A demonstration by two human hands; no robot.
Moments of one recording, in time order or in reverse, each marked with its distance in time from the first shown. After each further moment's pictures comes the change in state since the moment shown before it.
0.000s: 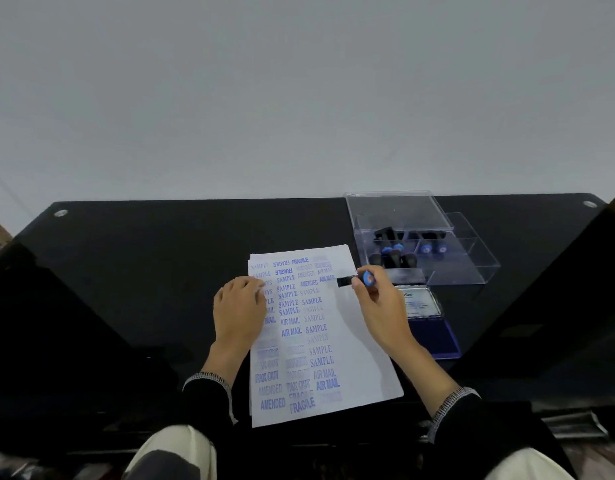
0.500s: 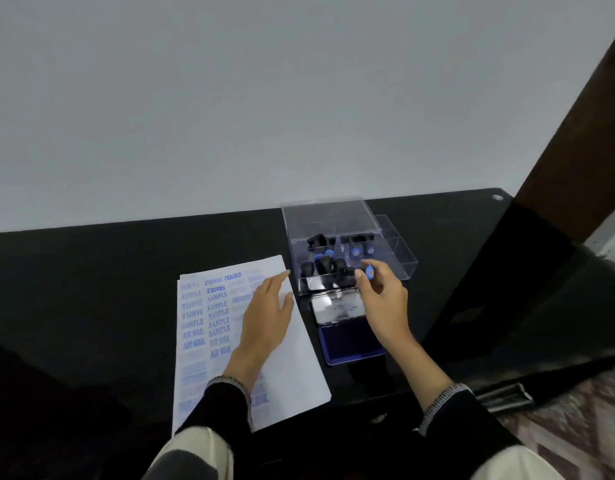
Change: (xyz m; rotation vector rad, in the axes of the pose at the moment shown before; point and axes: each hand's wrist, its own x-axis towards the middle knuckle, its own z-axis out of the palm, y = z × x) left_hand -0.014 0.140 0.048 -0.459 -0.183 0.203; right_hand 0.006 0.019 -0.104 0.029 0.294 0.072
